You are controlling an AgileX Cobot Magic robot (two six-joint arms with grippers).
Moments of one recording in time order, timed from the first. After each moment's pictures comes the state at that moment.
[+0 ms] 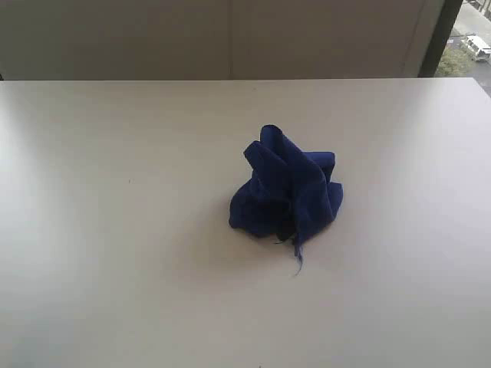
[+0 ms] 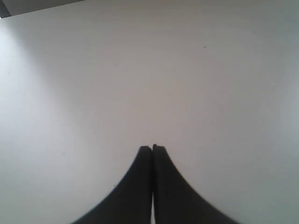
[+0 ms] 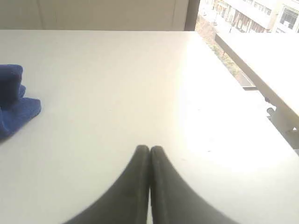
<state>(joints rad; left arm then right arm) -0.11 0.00 0.02 -0.04 0.44 0.17 -0.26 0.00 -0.01 0.00 0.36 -0.02</state>
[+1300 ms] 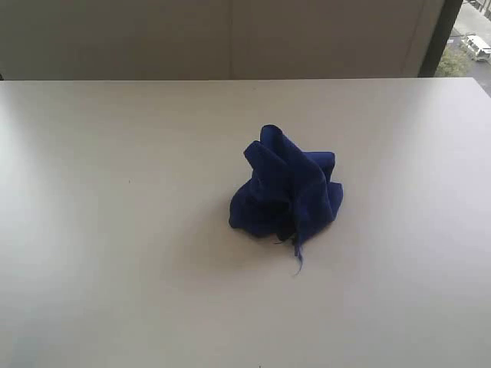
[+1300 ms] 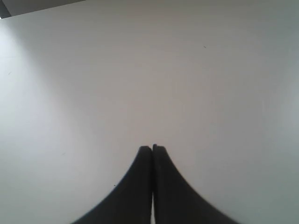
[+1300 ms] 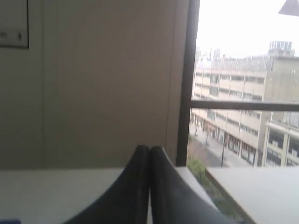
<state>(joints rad) -0.11 0.00 0.02 -0.04 0.44 0.17 -0.26 0.00 0.00 0.00 -0.17 -0.02</state>
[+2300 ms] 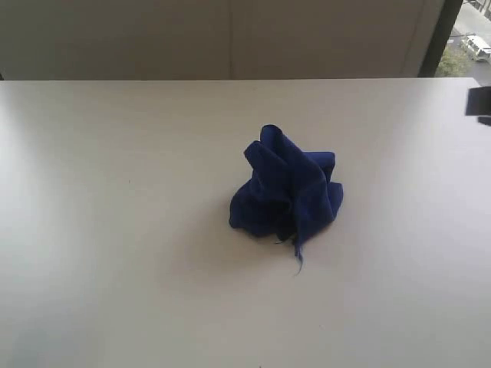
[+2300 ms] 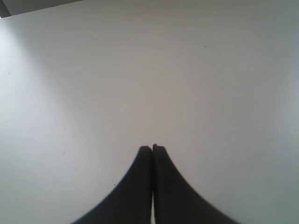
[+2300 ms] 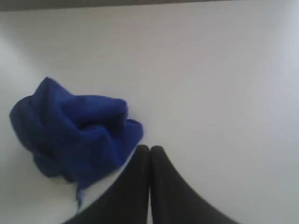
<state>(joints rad) -0.11 0.00 0.02 -0.04 0.44 0.17 -0.12 0.96 -0.78 0.37 0.57 -0.25</state>
